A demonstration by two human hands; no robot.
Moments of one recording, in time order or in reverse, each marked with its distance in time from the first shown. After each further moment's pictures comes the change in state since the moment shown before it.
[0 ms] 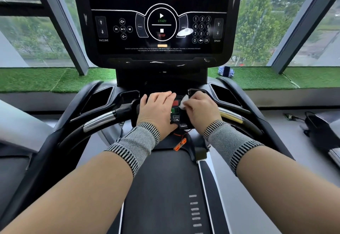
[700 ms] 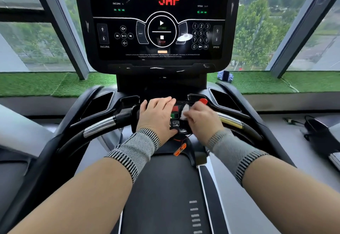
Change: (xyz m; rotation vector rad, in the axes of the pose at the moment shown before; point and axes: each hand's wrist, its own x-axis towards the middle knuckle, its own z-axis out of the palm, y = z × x) left_hand -0.001 -0.002 0.000 0.015 0.009 0.000; right_hand -0.013 0.006 0.002 0.004 0.013 -0.081
